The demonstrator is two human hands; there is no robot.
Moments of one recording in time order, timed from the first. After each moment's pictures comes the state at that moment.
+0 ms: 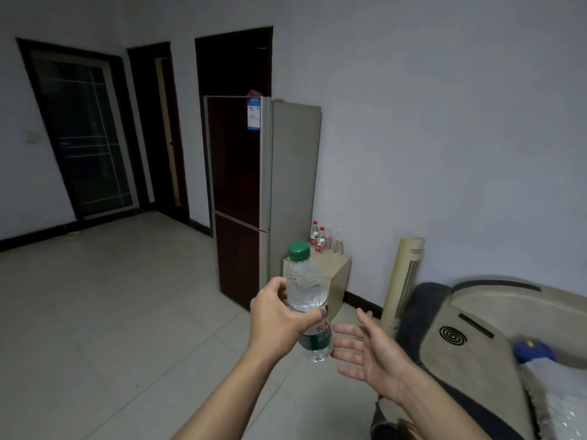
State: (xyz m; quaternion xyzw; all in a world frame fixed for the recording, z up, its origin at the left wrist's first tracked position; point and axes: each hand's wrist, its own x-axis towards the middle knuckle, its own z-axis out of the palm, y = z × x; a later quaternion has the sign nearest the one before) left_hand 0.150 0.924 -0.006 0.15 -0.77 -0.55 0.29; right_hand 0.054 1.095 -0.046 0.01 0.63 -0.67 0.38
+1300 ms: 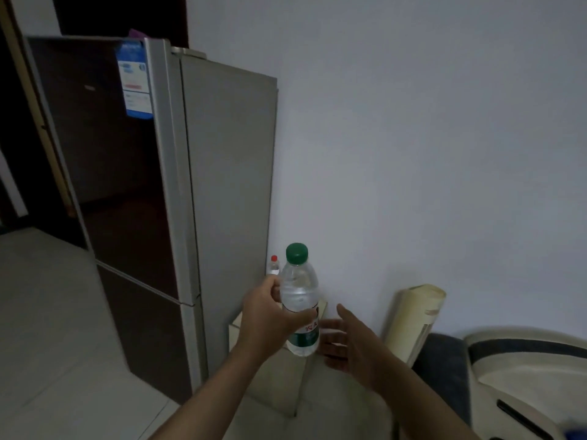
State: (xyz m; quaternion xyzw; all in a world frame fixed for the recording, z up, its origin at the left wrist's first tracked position) left_hand -0.493 0.660 -0.044 0.07 -0.79 -0.57 0.20; right_hand -0.548 0.839 -0.080 0.05 0.68 -0.67 0.30
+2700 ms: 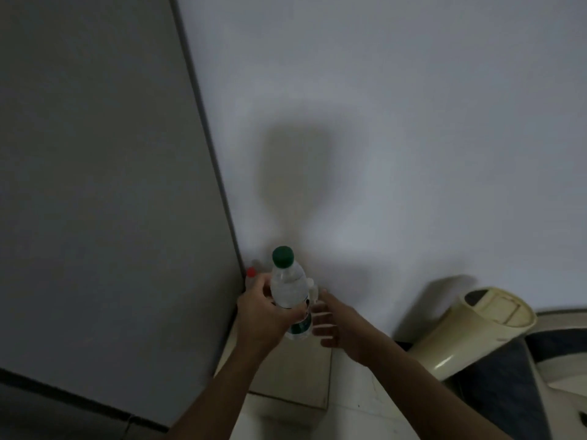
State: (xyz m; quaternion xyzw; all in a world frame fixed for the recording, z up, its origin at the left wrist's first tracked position) left_hand -0.949 0.563 -0.164 0.11 -0.80 -0.58 0.07; right_hand -0.975 0.732 -0.185 0.15 0.69 -0.63 0.32
